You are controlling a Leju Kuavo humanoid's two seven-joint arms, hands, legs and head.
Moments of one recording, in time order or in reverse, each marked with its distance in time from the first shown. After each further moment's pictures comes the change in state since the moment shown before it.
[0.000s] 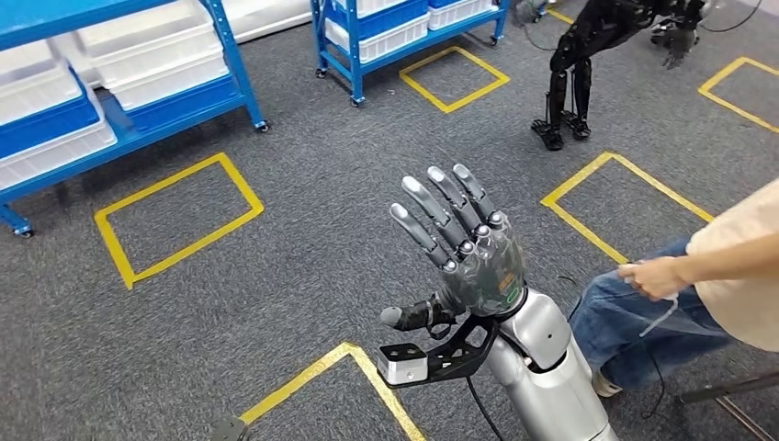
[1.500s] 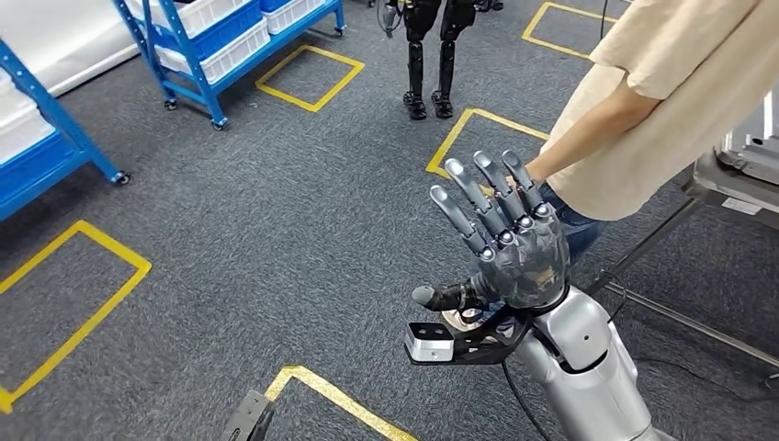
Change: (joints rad) left arm -0.071 -0.066 -0.037 0.000 -0.044 -0.056 0.037; right arm -0.014 -0.143 -0.014 -0.100 0.122 0.000 0.174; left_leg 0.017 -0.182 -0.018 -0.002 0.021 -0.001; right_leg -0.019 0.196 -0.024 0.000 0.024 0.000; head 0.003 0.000
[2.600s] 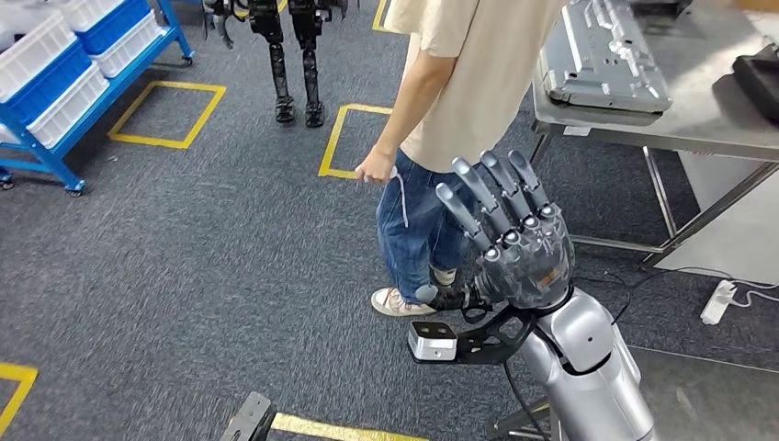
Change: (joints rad) left arm -0.003 0.000 0.000 0.000 0.000 0.000 0.000; right arm 0.004 0.006 -0.011 0.000 0.000 0.000 0.000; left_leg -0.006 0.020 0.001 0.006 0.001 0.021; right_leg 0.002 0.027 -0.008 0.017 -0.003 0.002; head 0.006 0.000
